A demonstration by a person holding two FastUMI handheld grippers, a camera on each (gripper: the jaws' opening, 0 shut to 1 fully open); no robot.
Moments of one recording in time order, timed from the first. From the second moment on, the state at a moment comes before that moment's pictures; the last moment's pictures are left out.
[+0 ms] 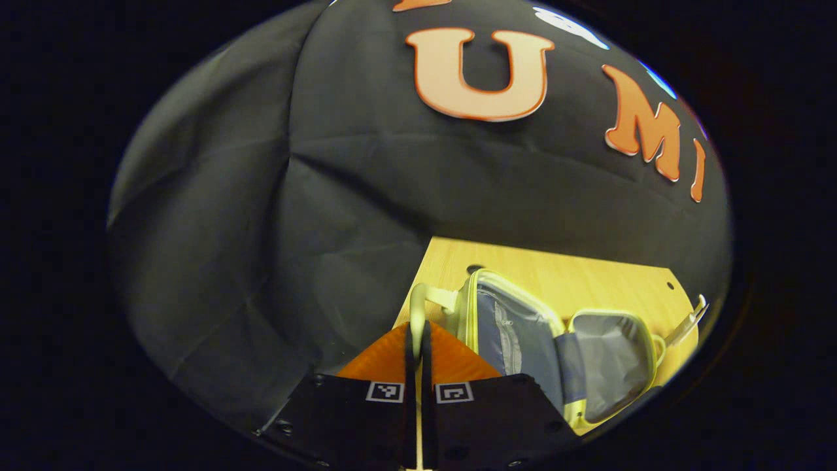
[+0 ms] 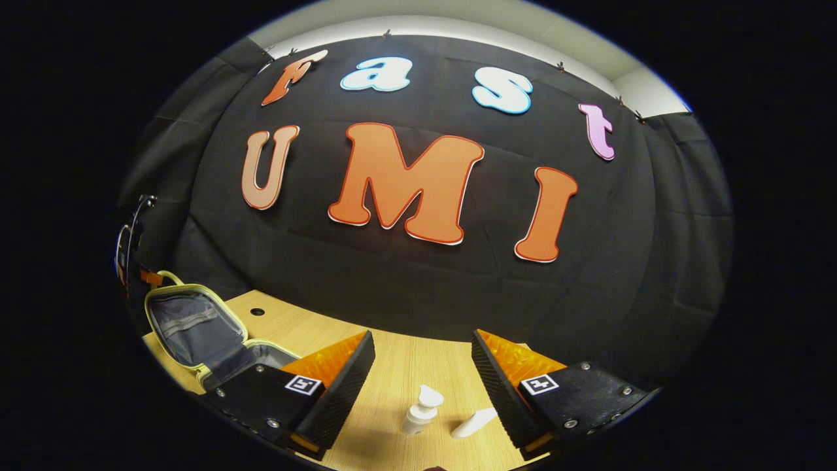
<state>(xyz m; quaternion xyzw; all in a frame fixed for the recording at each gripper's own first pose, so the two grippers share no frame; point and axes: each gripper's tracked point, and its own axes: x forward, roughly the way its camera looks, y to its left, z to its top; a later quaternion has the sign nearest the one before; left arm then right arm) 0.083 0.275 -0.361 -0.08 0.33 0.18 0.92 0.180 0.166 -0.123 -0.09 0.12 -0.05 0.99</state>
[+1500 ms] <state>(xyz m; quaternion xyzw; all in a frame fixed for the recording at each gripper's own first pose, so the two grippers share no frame) 0.109 0.055 -0.177 0.04 0.16 0.23 0.96 0.177 0.059 -0.140 -0.09 0.11 -0.02 0.99</state>
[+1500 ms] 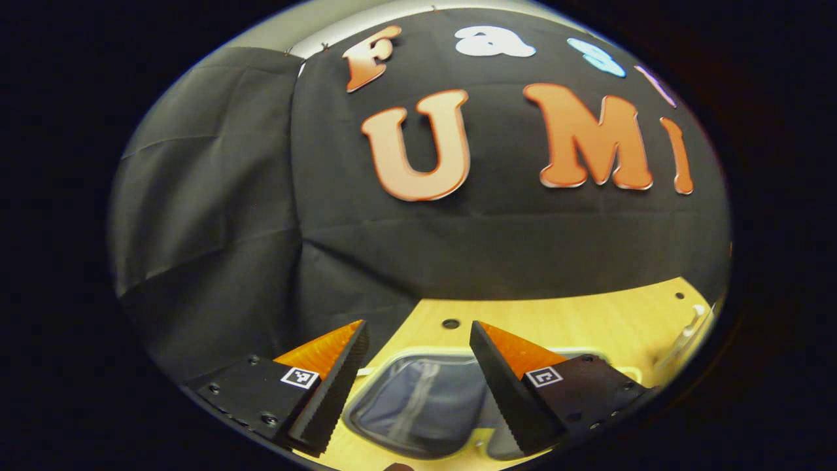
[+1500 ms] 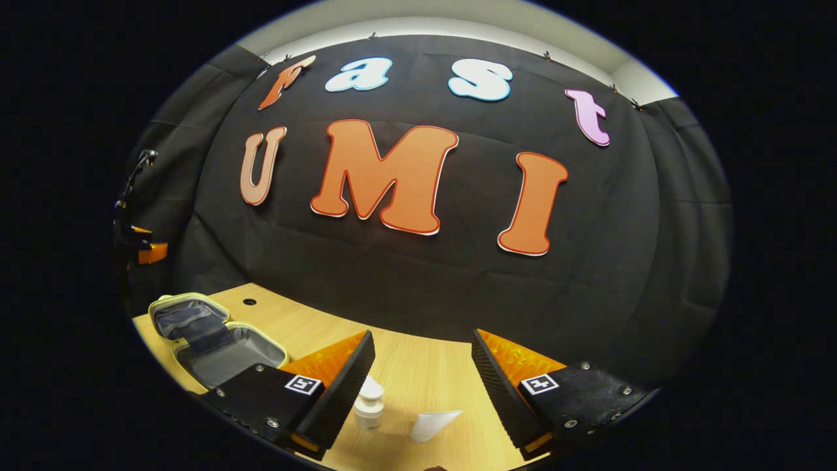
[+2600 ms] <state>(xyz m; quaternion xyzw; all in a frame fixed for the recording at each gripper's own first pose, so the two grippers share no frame) 0.167 -0.271 -0.095 0.03 0.03 0.04 1.00 0.140 -0.011 -0.148 -0.06 0.10 -0.02 0.99</state>
